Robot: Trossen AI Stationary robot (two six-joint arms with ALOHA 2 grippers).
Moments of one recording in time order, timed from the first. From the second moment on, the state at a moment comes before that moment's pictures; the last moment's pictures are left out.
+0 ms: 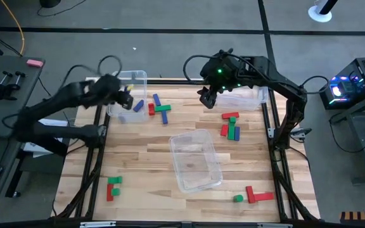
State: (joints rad) left arm 0.46 0.96 1.10 -1.10 -0.36 -0.54; right arm -0.19 1.79 2.33 -1.37 0.12 0.19
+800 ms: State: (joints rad) left arm 0.66 1.15 1.19 -0.92 -0.05 -0.37; right arm 0.06 1.57 1.89 -1.55 0.31 0.54
